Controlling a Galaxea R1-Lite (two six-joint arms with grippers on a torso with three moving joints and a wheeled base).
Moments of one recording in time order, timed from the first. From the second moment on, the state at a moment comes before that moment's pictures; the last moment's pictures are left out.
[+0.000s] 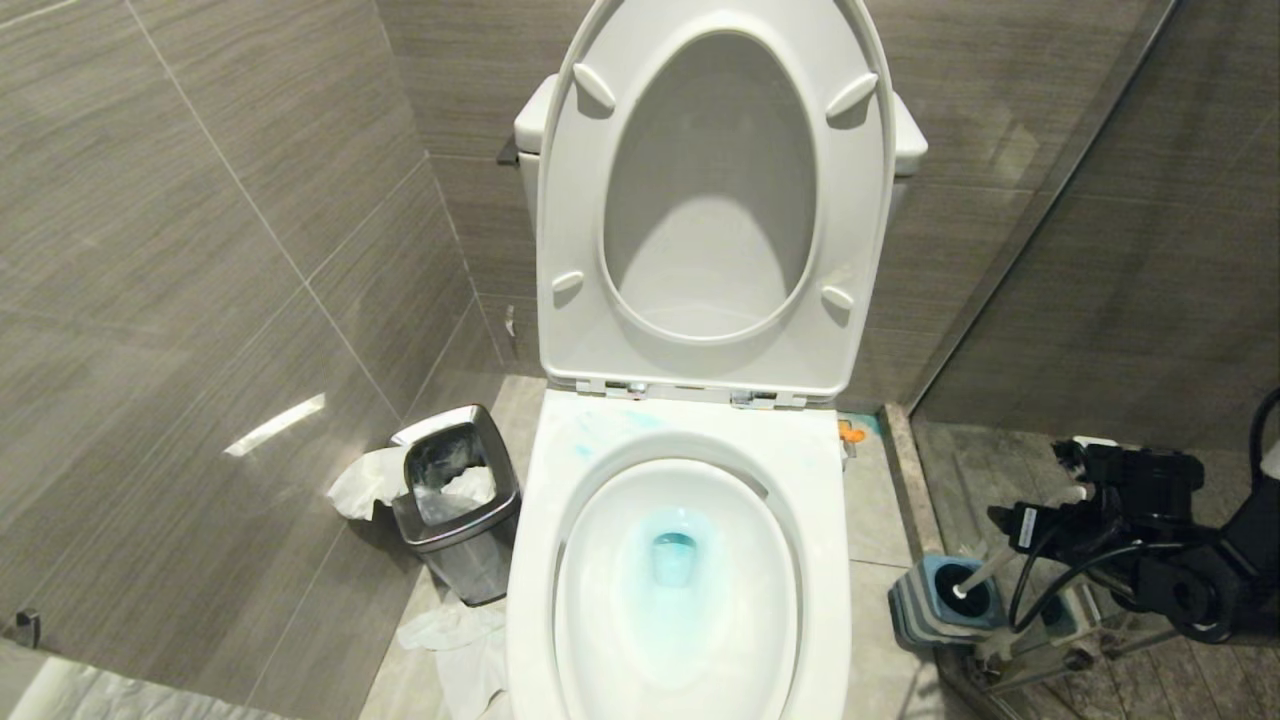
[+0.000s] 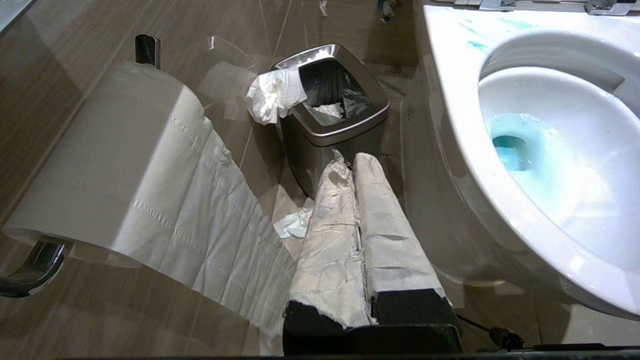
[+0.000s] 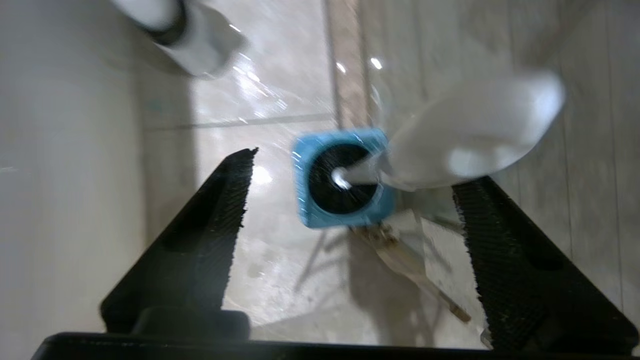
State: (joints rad) left arm 0.00 0.00 0.00 0.01 0.00 0.00; right arm -0.16 2.14 -0.62 -0.96 -0.08 0.08
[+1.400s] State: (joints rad) left arm 0.00 0.00 0.00 0.01 0.00 0.00; right arm 0.02 1.44 -0.82 -0.59 0.10 -0.07
